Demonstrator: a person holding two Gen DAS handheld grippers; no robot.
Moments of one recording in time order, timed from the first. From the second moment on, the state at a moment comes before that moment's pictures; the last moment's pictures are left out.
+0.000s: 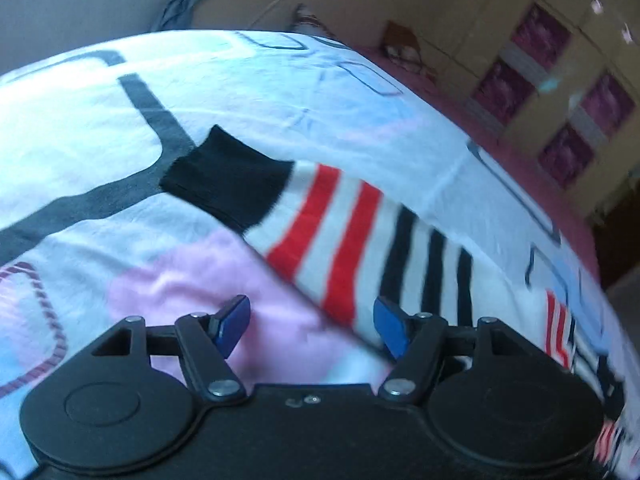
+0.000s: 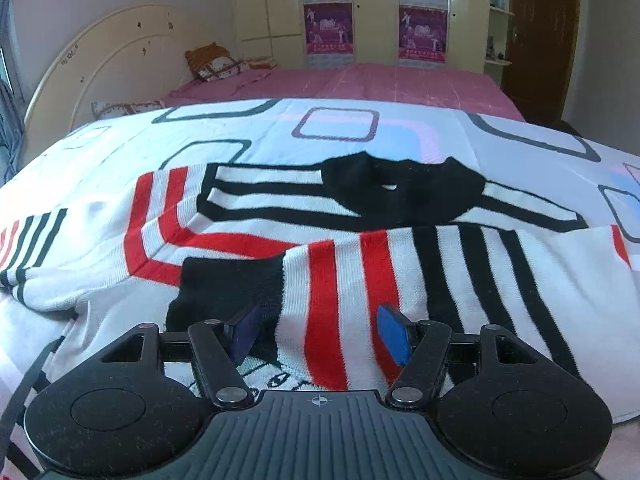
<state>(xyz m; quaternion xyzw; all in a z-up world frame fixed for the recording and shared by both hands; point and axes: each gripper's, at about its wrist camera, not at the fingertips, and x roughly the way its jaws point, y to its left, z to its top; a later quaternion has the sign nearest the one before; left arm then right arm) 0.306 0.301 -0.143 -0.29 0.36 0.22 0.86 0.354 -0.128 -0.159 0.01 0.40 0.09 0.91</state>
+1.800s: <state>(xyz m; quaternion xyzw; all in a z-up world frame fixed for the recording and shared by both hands) 0.330 -0.003 -0.117 0.06 0.35 -0.10 0.93 0.302 -0.232 -0.120 0.10 0.36 0.09 0.92</state>
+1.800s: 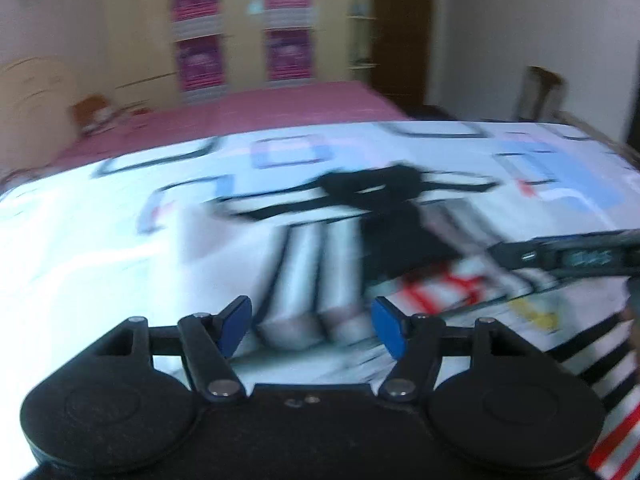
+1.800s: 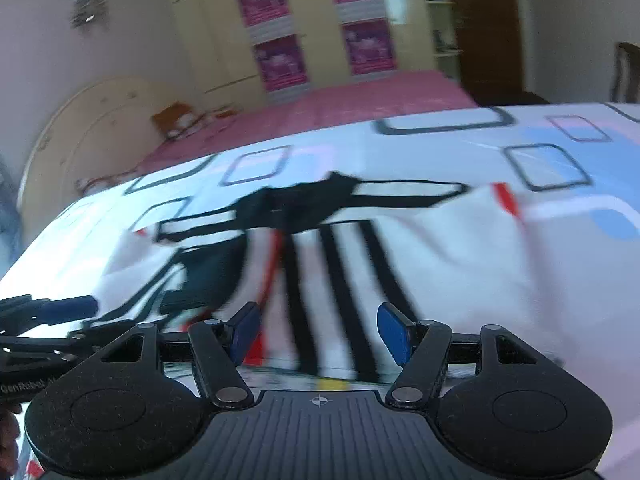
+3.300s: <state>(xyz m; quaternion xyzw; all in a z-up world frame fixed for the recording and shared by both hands) 0.347 0.080 -0.122 -0.03 0.39 -0.07 0.92 0.325 -0.288 -0.148 0.19 0.40 0.01 0.90</state>
